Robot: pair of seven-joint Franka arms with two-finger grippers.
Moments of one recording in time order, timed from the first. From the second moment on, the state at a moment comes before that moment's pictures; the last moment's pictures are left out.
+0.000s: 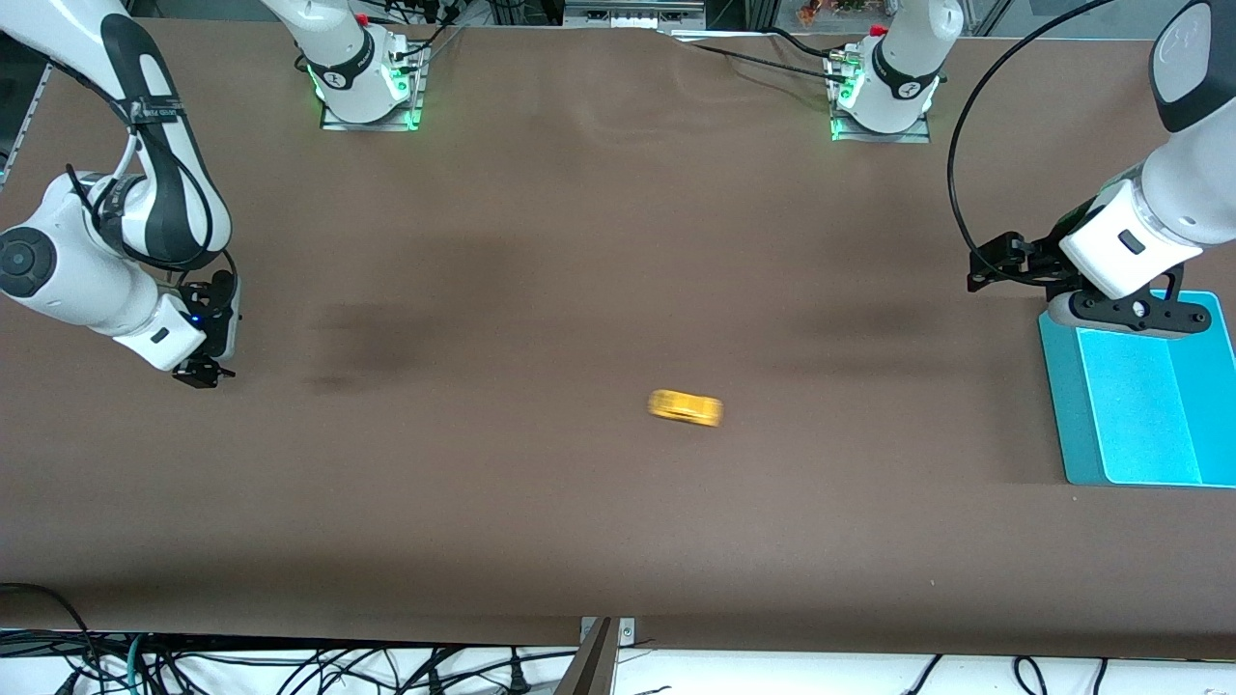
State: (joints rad) left arm 0.00 0.14 -0.10 -1.54 -0.06 1.61 0.01; right arm -0.12 0.32 0.00 -2.02 -0.05 2.29 -1.71
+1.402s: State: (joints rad) left arm 0.13 0.25 -0.09 -1.66 -0.02 1.75 1.08; right arm -0.12 0.28 0.04 -1.81 0.07 2.12 -1.36
